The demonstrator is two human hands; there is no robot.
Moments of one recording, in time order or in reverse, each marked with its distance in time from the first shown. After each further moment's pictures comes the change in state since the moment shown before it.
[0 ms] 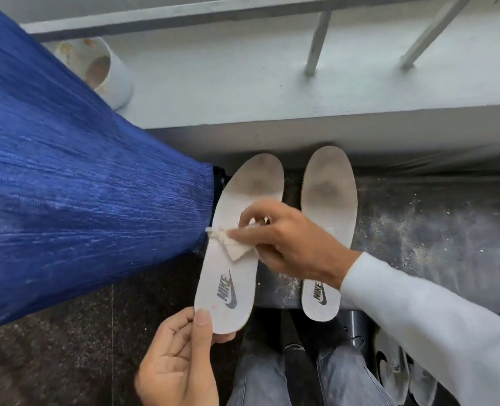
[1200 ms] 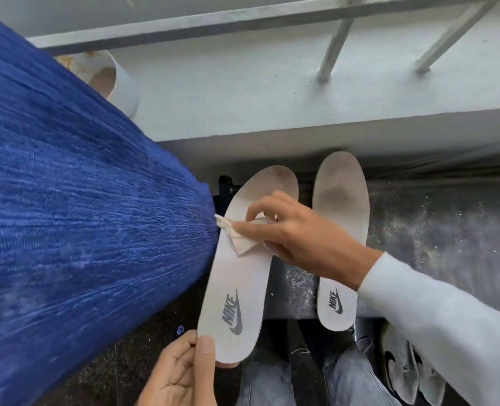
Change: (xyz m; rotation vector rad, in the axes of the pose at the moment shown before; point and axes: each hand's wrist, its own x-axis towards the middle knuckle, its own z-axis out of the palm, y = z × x) left_hand 0.022 0.017 -0.021 0.178 -0.116 -0.202; right_hand 0.019 0.008 -0.003 -0.166 0.012 -0.031
